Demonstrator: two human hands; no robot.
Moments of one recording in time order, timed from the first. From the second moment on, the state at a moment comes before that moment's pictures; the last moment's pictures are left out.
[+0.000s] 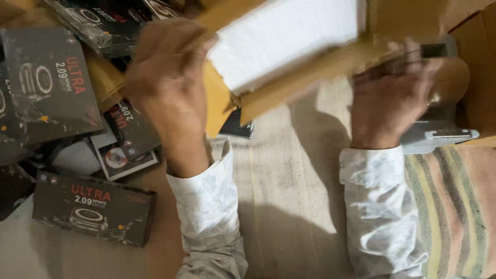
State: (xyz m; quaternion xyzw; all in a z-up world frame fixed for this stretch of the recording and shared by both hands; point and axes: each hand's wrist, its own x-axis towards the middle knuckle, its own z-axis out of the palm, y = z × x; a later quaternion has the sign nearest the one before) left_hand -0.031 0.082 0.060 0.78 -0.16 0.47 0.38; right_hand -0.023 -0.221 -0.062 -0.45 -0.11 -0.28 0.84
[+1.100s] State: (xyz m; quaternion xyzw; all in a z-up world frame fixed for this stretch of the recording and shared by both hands) left_hand 0.011 0.053 -0.003 0.90 -0.10 0.29 0.30; right_hand -0.084 -0.213 0.003 -0.53 -0.06 -0.52 0.67
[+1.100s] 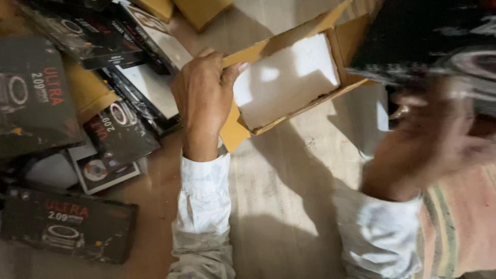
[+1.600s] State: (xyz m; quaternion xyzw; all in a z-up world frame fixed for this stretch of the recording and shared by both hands) left_hand 0.020 0.057 -0.004 0.90 -0.05 0.23 0.37; right_hand -0.066 -0.176 0.018 -0.66 -0.01 -0.19 0.73
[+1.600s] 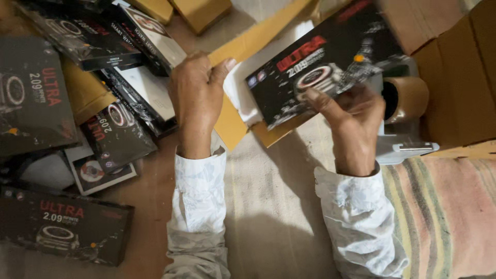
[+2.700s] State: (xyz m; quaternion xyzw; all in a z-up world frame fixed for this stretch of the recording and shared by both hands) left_hand 0.019 0.062 0.001 0.92 -0.24 0.06 0.31; right_hand -0.051 -0.169 -0.002 -0.92 -0.10 -0.29 0.24
